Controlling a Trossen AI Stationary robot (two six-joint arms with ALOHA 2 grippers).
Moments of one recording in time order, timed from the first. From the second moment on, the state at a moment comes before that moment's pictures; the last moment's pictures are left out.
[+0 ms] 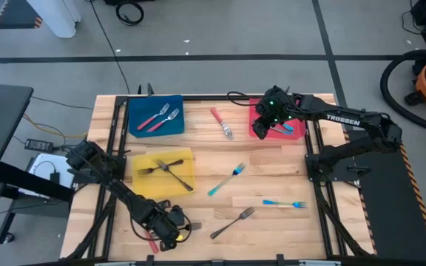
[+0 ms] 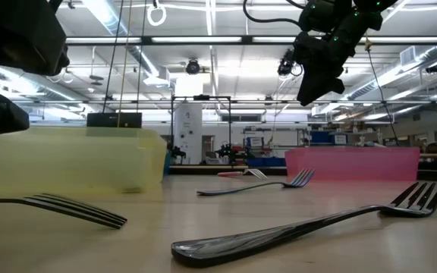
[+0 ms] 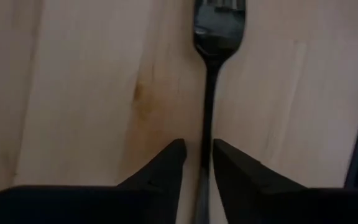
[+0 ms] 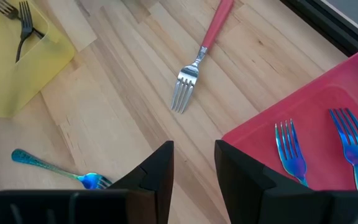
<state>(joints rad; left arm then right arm) -0.71 1.84 1.01 -0.41 -0.09 -0.96 -0.48 1.22 0.98 -0.67 -0.11 0.24</state>
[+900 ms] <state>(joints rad) -0.69 1.69 1.06 -0.73 -0.16 -0.82 -0.48 1.22 0.98 -0.67 -0.11 0.23</state>
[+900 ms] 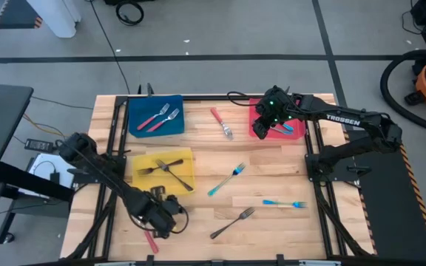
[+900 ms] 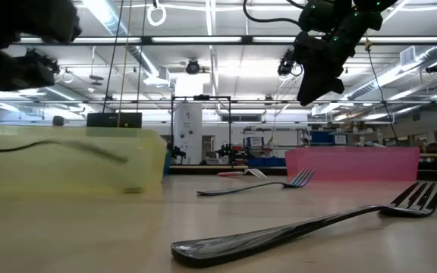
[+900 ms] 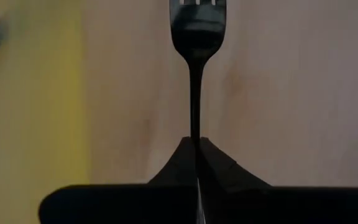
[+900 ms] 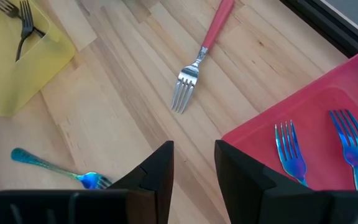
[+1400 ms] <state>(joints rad) -0.59 1.40 1.07 -1.04 -0.16 -0.77 -0.48 1.22 0.98 -0.67 -0.16 0.25</state>
